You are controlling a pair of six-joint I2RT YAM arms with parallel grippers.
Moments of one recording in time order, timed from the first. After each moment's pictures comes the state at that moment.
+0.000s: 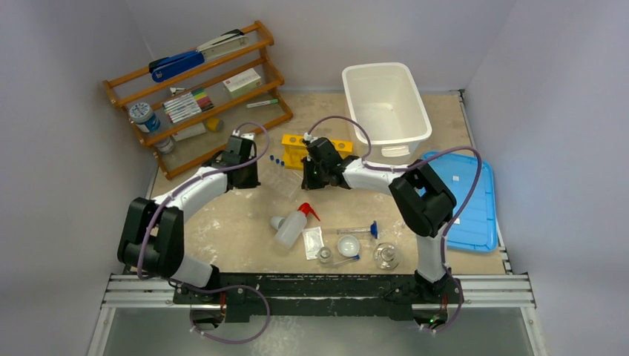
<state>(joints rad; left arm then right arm) -0.30 1.49 0.89 -0.37 -0.07 -0.33 0.74 1.96 1.26 -0.15 -0.07 0.51</state>
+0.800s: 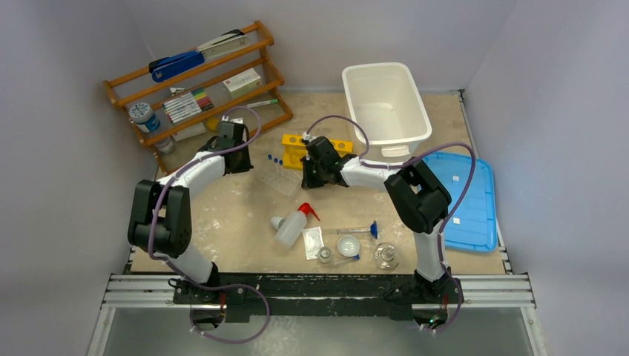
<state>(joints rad) -0.20 1.60 1.03 -0.34 -0.12 -0.32 0.73 2.02 1.30 -0.15 -0.07 0.48</state>
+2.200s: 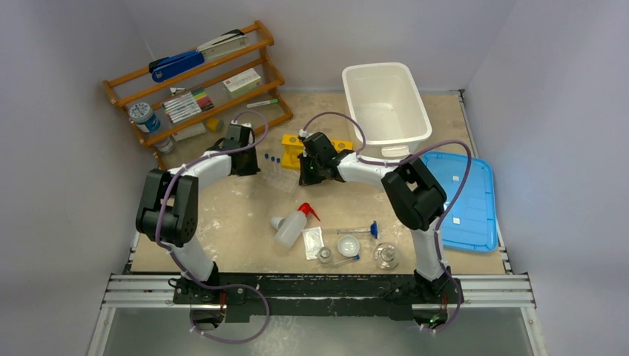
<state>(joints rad) -0.22 1.72 1.03 -0.27 -0.02 -0.33 0.73 2.05 1.37 -0.20 -0.10 0.47</state>
